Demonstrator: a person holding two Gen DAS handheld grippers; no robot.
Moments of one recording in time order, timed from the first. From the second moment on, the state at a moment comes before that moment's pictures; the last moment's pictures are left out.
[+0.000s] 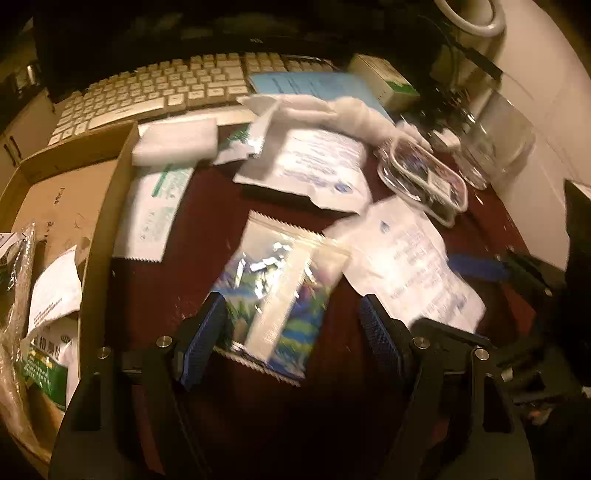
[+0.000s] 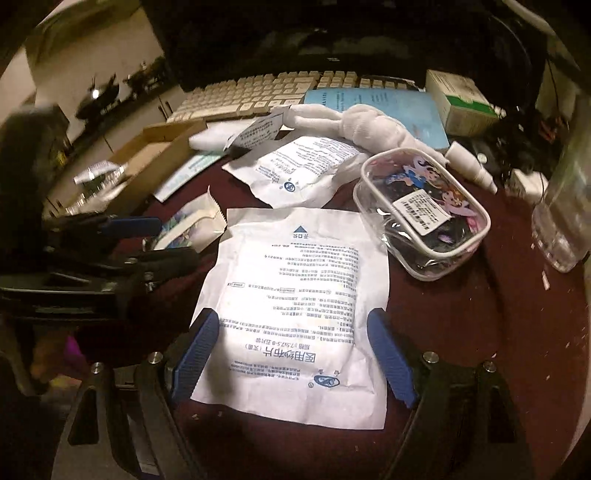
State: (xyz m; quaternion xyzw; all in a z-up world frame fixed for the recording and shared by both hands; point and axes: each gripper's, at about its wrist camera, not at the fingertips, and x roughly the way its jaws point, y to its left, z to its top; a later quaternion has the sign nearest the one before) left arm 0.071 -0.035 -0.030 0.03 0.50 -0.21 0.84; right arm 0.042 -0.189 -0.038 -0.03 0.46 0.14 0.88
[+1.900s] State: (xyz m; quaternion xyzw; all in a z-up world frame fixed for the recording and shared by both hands) left arm 0.015 0.067 0.034 -0.18 0.40 -0.09 0.90; right arm 0.021 -0.152 0.018 0.01 0.35 0.26 0.90
